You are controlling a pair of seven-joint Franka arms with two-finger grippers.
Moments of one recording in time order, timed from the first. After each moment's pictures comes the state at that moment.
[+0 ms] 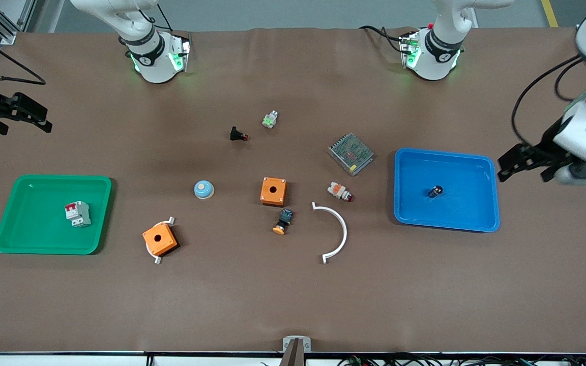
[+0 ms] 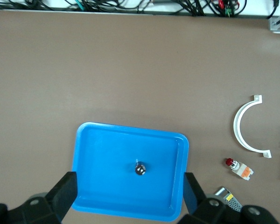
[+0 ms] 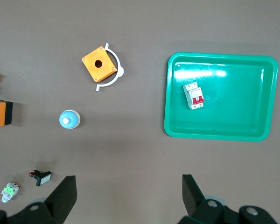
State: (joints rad) left arm -0.09 0.00 0.02 -1.69 -0.04 1.88 -0.07; right arm 0.06 -0.11 -0.10 -1.71 0.02 1.61 -0.08
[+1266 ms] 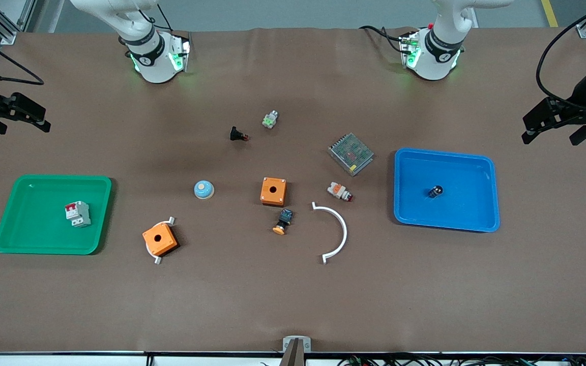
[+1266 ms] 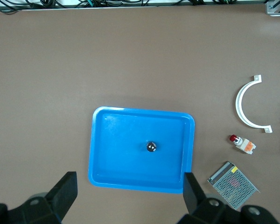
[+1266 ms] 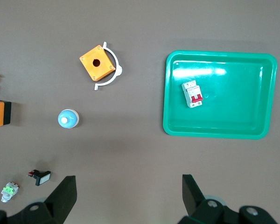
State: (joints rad) left arm -0.08 -0.10 0.02 -1.70 -0.01 1.77 -0.02; right arm 0.05 -0.11 -0.10 -1.71 0.02 1.61 -0.08
